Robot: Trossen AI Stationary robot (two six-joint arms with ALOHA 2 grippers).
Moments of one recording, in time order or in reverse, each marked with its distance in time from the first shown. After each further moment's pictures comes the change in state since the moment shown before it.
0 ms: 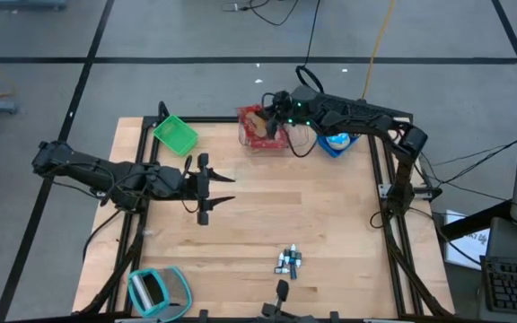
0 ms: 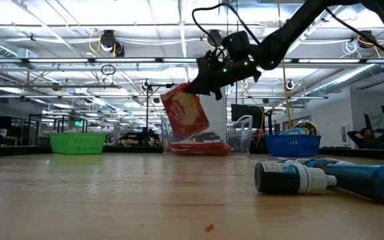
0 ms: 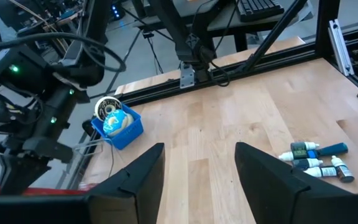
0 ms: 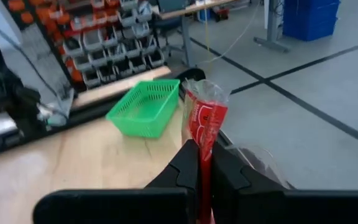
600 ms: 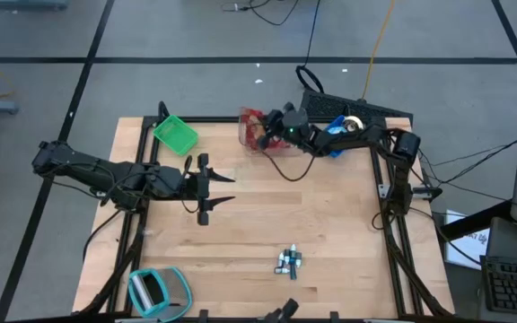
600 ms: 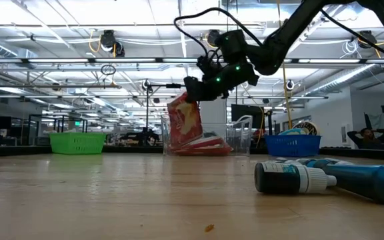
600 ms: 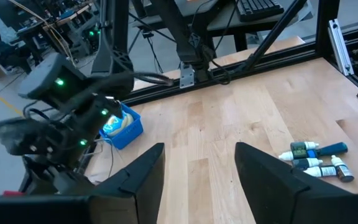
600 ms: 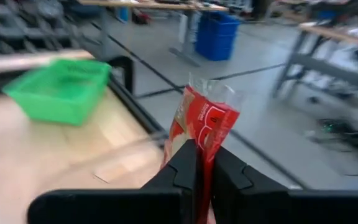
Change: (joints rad) left arm 0.000 0.000 0.000 0.000 0.000 0.000; right arm 0.168 0.030 -0.109 0.133 0.573 -0.221
